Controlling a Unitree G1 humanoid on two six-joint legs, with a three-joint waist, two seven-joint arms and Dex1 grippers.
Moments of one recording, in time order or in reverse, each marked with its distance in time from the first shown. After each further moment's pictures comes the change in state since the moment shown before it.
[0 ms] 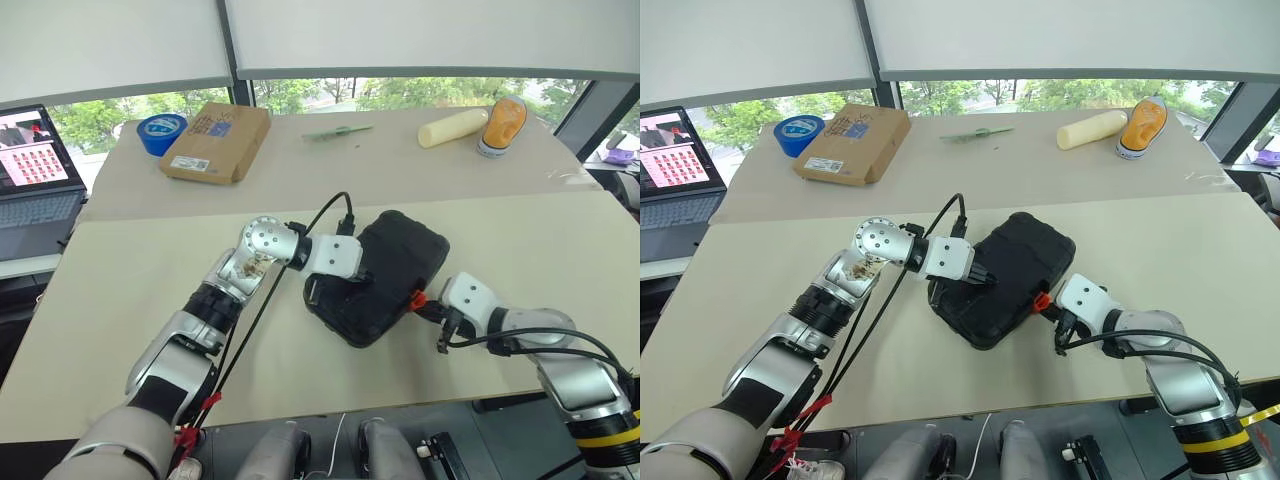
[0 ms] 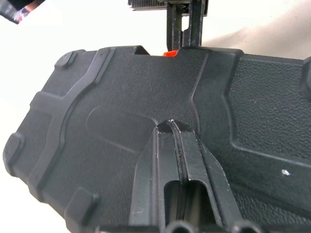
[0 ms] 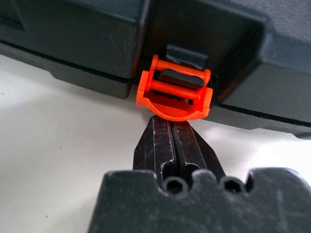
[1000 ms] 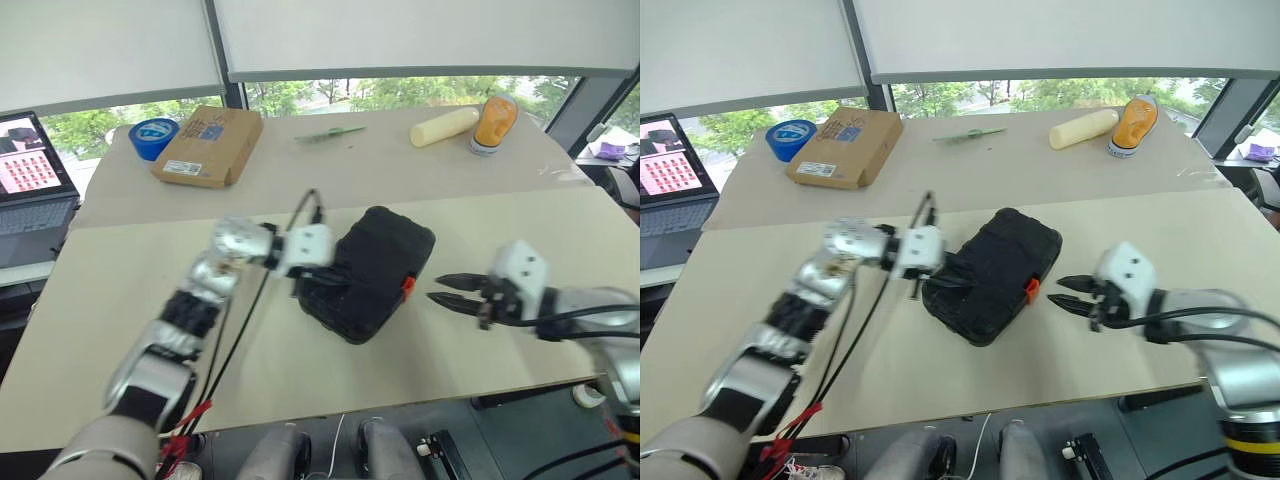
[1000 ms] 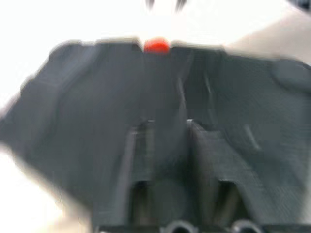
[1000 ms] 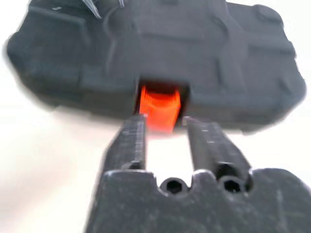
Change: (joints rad) left arm 0.157 0.245 0.199 -0.221 -0.235 0.464 -0.114; right arm 0.000 -0.217 -0.294 -0.093 0.314 0.159 0.251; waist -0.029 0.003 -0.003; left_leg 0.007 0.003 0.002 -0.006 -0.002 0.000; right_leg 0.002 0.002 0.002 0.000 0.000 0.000
